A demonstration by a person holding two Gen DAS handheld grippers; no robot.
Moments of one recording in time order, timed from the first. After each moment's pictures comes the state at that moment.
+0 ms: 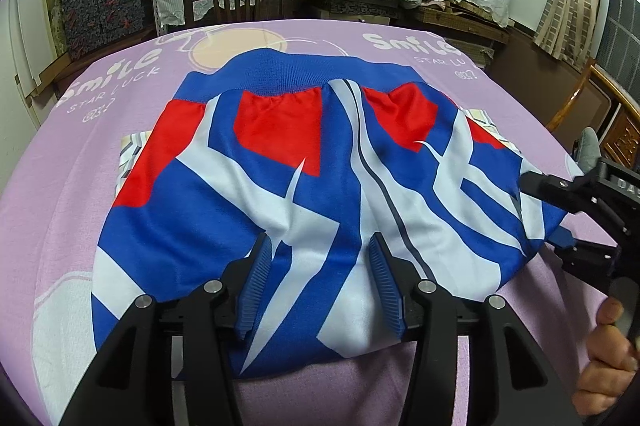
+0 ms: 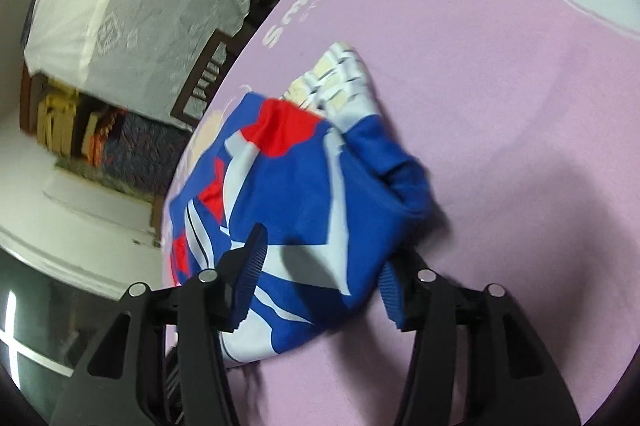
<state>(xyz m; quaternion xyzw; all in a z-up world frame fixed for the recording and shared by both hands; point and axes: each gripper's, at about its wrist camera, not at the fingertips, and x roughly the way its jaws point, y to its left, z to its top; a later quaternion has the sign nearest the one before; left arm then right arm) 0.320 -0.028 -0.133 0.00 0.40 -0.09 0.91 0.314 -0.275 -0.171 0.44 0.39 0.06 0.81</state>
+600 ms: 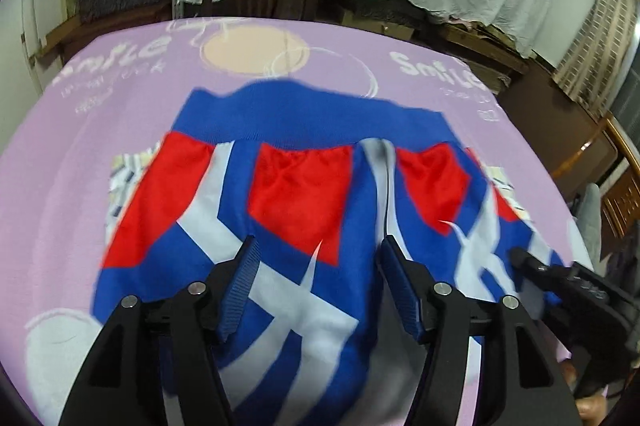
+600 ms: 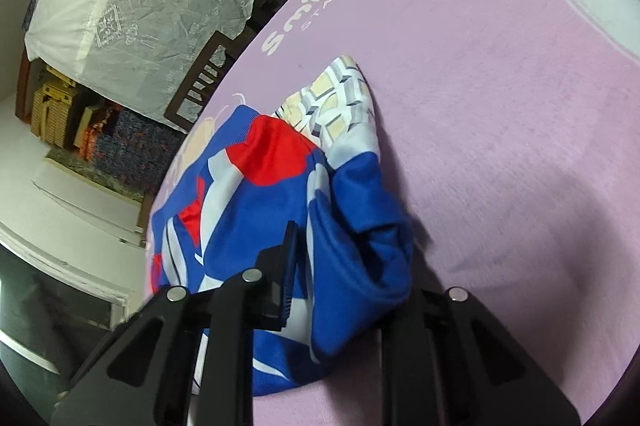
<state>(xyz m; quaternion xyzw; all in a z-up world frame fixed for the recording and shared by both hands) 0.374 -0.015 -0.118 -0.07 0.42 -0.07 0.90 0.344 -0.281 -0.183 0.42 0.39 0.07 0.82</state>
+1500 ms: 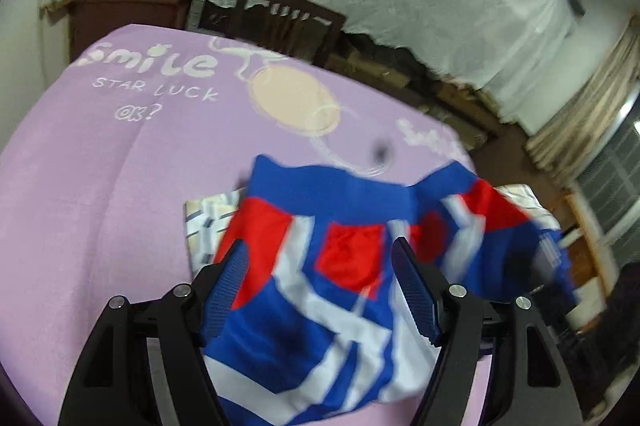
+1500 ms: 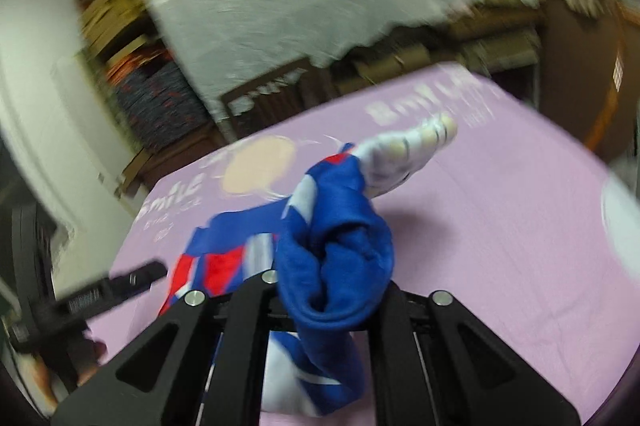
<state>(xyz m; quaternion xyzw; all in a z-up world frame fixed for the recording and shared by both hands) 0.368 0.096 -0.056 -0.21 0.38 -0.13 0.89 0.328 -0.156 -0.055 0.15 0.28 0.10 0.94</state>
